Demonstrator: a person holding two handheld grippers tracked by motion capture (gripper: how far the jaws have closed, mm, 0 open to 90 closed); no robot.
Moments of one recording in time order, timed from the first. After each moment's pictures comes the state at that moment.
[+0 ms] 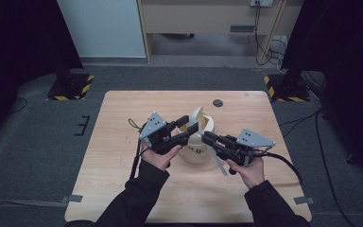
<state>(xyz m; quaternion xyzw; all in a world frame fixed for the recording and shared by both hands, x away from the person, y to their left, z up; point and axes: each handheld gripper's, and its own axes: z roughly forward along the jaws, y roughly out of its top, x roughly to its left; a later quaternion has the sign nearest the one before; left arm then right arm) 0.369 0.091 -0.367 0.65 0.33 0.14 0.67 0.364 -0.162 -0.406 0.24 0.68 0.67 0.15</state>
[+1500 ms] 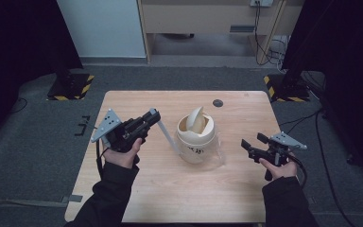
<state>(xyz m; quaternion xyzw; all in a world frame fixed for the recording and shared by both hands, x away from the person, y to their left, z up) 0.351 0.187 -0.335 0.60 0.32 0.21 0.70 0.386 -0.281 -0.465 0.48 0.67 0.51 0.23</state>
